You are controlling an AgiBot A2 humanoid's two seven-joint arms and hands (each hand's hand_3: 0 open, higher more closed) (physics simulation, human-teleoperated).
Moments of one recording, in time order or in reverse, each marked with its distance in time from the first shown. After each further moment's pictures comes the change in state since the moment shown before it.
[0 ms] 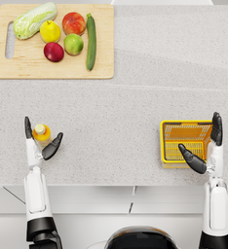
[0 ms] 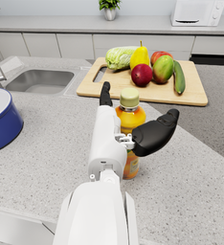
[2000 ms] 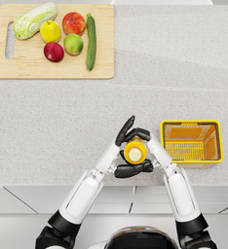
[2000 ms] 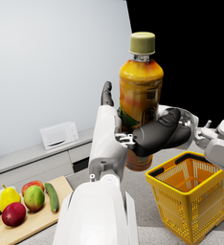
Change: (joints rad) left arm 0.107 0.089 0.581 -0.677 0.001 -0.011 -0.001; right arm 0.212 -0.211 0.351 -0.173 0.248 0.307 -0.001
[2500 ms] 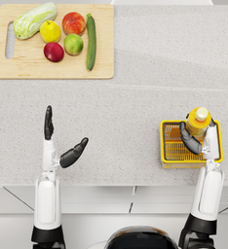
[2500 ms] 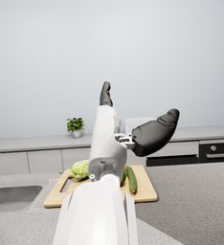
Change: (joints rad) left arm -0.142 -0.056 -0.521 -0.031 -0.001 0.009 0.001; right arm -0.039 -0.011 -0.476 -0.057 -0.002 -0.081 -0.268
